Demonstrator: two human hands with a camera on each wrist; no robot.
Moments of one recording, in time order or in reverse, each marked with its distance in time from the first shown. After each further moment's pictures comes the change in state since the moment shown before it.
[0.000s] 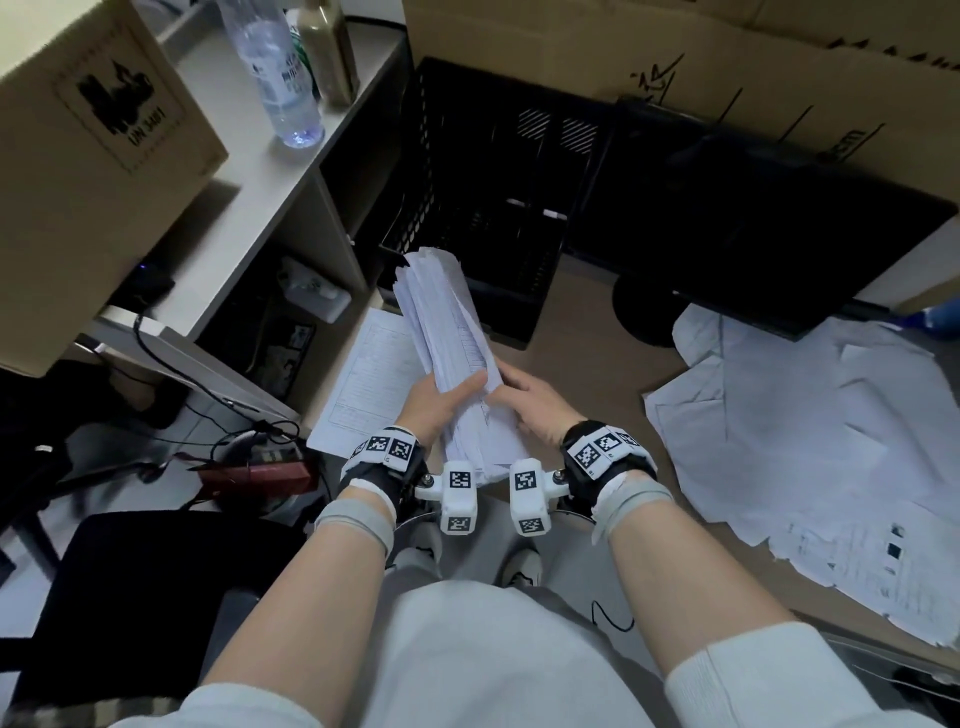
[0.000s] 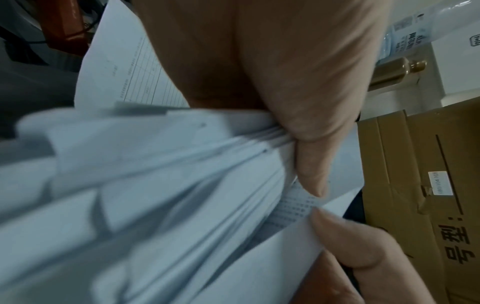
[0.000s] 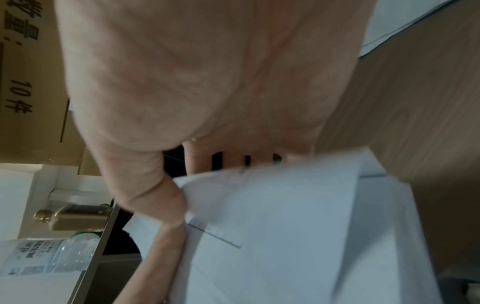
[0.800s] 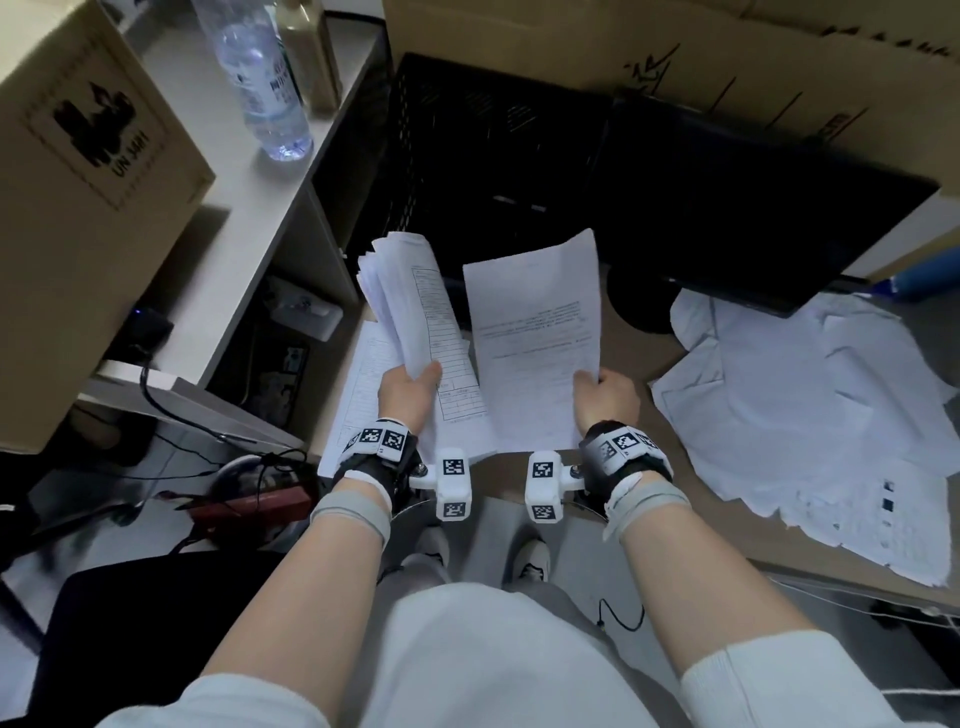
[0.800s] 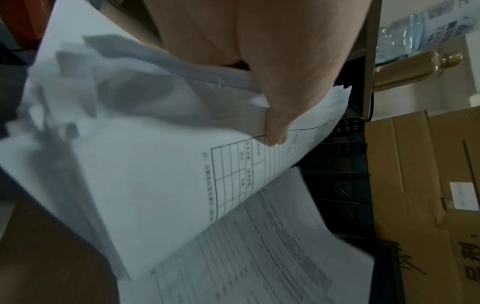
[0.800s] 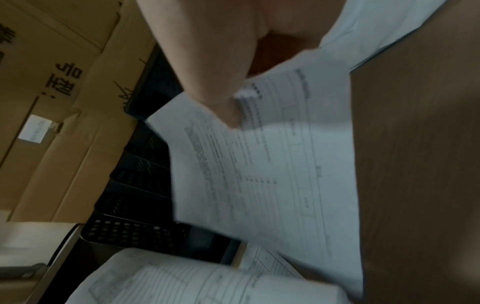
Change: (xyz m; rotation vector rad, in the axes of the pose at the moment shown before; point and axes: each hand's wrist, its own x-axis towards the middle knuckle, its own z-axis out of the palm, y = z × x) left_hand 0.049 0.012 -0.062 0.146 0.214 -0.049; right_hand 0.022 0.015 -0.005 -0.157 0.952 0.203
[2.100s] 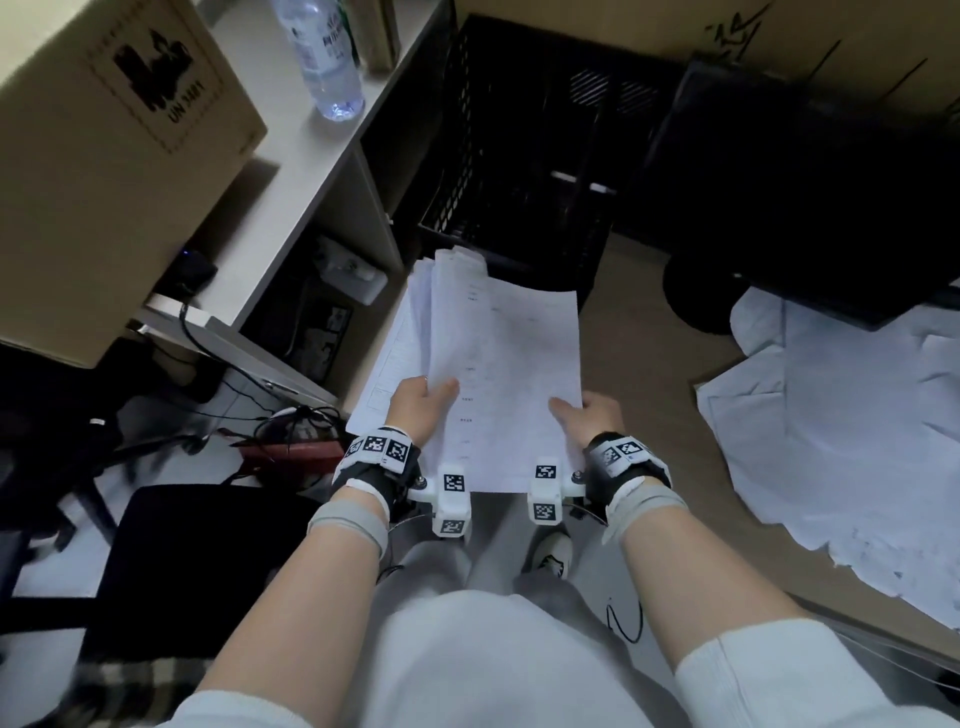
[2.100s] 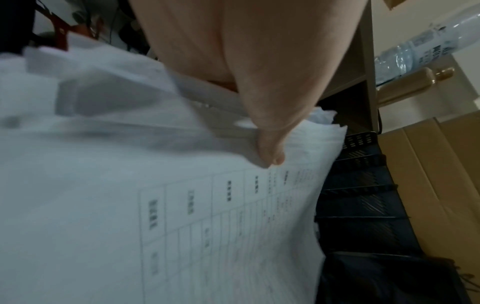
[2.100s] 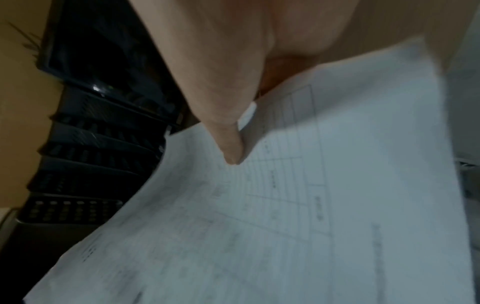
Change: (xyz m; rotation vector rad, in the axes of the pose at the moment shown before) left_hand -0.033 -0.039 -0.015 0.281 0.020 -0.006; right_hand 0.012 0.057 0.046 0.000 -0.391 0.070
